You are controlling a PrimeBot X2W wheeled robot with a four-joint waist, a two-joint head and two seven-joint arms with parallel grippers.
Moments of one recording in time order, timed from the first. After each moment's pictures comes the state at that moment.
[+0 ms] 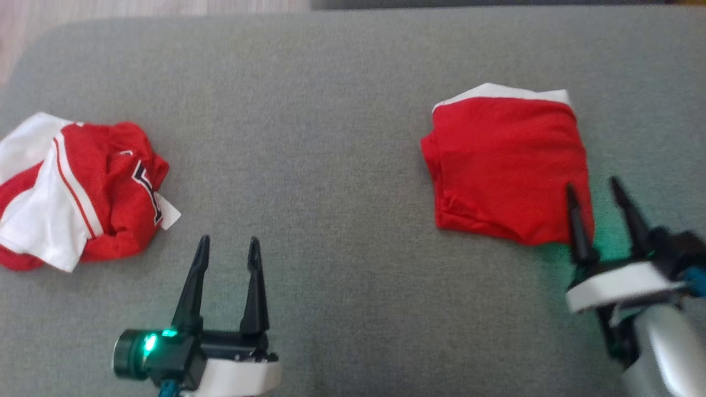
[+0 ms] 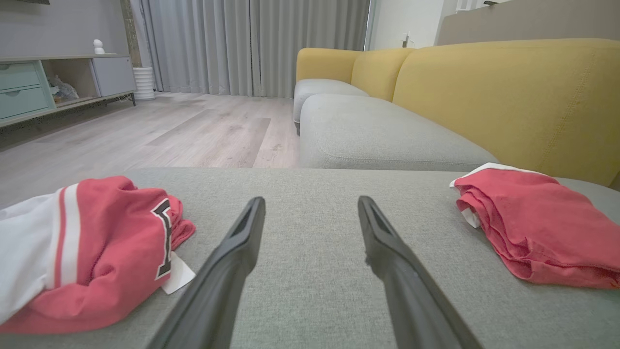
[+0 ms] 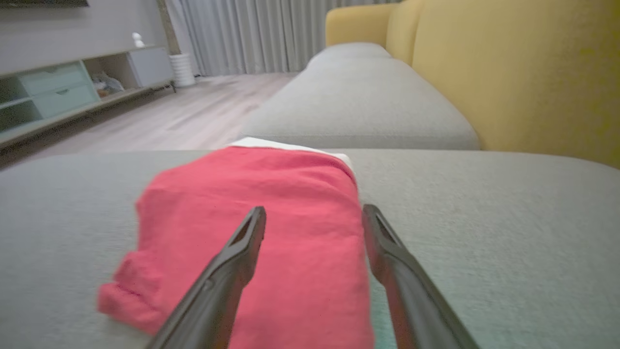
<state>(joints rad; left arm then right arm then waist) 0.07 0.05 -0.26 -0.01 -0.14 0.09 -0.26 -0.14 -0.17 0.05 0.31 0.18 0.13 -0.25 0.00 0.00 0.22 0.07</state>
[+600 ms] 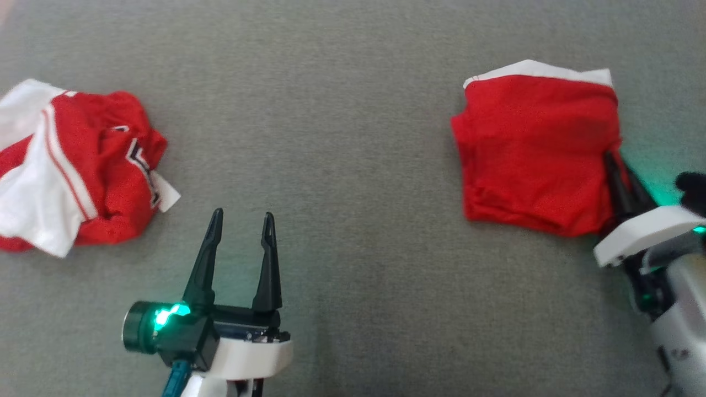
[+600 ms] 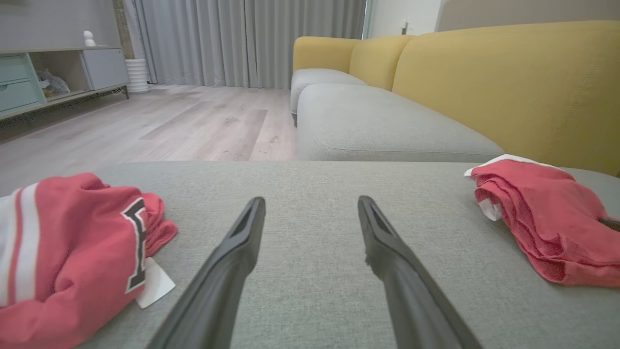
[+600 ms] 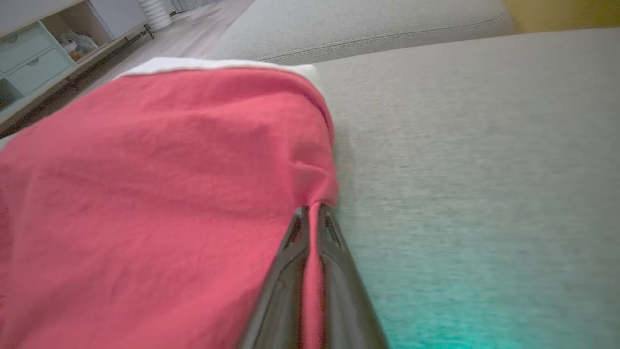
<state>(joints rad) -0.02 0.05 -0.31 -0.01 -0.13 0.11 -0.26 -0.39 -0.34 0.21 0.60 0.52 0.13 -0.13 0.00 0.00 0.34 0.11</state>
